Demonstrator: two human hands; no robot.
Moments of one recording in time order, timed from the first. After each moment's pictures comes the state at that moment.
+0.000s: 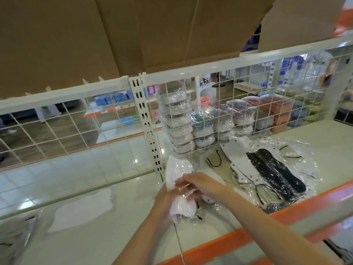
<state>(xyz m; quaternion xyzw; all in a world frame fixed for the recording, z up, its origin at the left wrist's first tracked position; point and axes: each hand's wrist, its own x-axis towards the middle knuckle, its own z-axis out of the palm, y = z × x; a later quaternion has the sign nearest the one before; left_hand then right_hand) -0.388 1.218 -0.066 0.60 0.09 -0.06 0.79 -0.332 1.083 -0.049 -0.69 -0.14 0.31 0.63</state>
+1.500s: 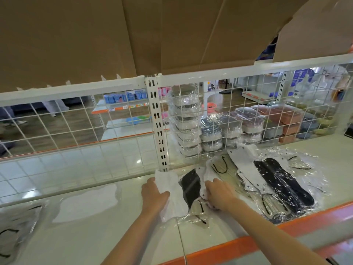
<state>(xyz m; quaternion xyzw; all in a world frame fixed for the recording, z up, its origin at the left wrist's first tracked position) -0.374 1.265 -0.080 0.84 0.25 0.05 0.47 -0.314 1.067 -0.087 -0.98 -0.20 0.05 0.01</state>
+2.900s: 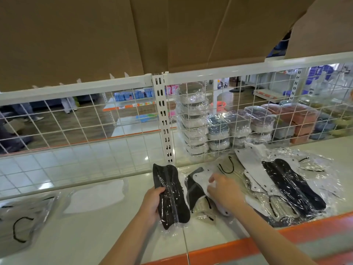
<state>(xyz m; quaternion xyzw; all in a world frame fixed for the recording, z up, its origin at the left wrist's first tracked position) -0.406 1.258 -0.056 0.59 0.30 0.01 0.75 -0.330 1.067 -0.073 -0.95 -0.14 0.00 0.26</state>
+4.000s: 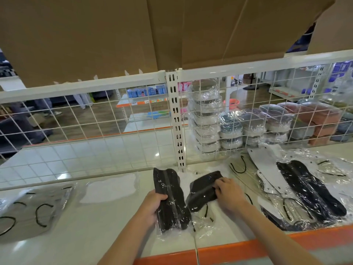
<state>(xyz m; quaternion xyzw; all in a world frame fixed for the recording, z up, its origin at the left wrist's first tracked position) -0.418 1.289 -0.072 0.61 0.34 -0.02 0.72 -0.315 1.078 -0.107 -0.96 -0.22 0.02 0.17</state>
